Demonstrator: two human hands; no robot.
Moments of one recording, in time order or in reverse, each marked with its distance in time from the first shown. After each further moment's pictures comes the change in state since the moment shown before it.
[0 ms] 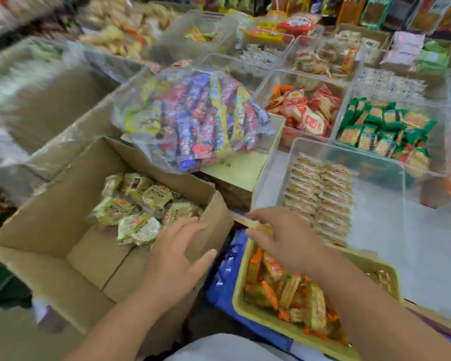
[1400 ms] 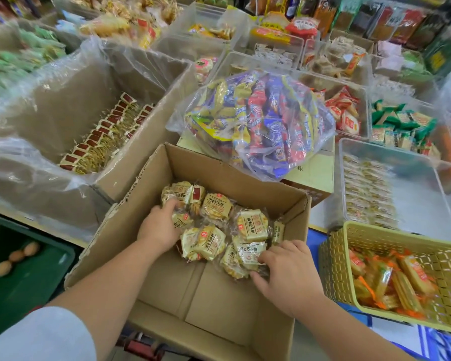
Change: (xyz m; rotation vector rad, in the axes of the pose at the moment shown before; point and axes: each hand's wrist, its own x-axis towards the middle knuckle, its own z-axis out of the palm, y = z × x) left_hand 0.112 -0.290 -0.104 0.229 -0.320 -0.294; right_hand 0.067 -0.162 0.193 -0.640 0.133 0.219
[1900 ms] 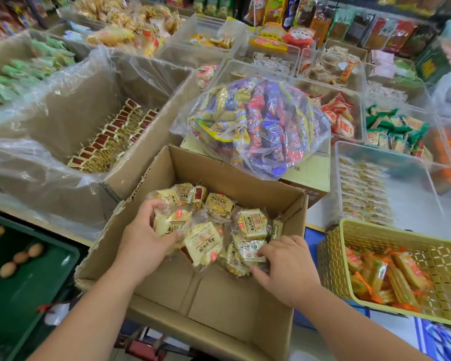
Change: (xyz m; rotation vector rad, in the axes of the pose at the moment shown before) left_hand -0.099 0.009 -0.058 -0.627 0.165 0.014; right_hand -0.002 0.000 0.000 0.014 0.019 0.012
